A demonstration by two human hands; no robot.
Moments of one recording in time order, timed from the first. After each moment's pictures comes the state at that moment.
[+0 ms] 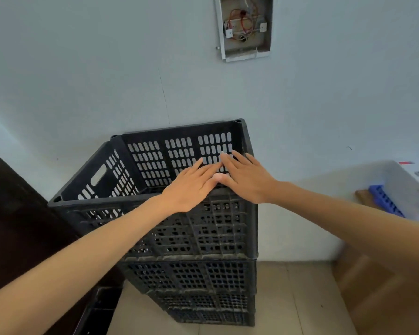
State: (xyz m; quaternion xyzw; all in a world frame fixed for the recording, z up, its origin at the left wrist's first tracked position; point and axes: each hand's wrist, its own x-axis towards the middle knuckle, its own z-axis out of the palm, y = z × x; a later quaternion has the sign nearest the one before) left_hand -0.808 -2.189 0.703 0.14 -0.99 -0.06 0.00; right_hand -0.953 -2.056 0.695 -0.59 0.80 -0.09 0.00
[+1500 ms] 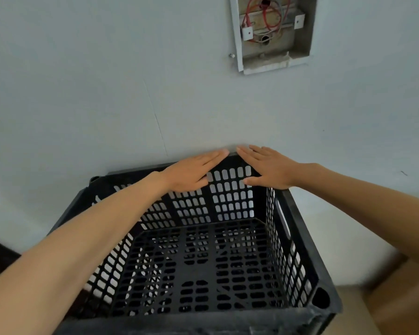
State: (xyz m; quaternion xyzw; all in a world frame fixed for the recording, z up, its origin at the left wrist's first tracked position) left_hand -0.961 -2.423 0.705 -0.06 -1.00 0.06 -0.01; right_hand -1.120 -2.202 0.703 -0.61 0.79 0.01 0.02
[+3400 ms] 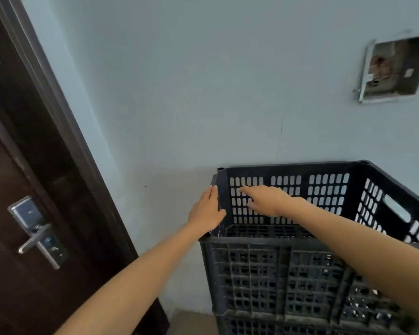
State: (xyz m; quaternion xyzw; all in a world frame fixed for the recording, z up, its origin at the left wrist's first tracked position) left_hand -0.631 -2.444 0.708 0.35 -0.92 -0.13 0.10; right_hand -0.789 -2.334 0.737 -0.60 0.80 -0.04 0.04
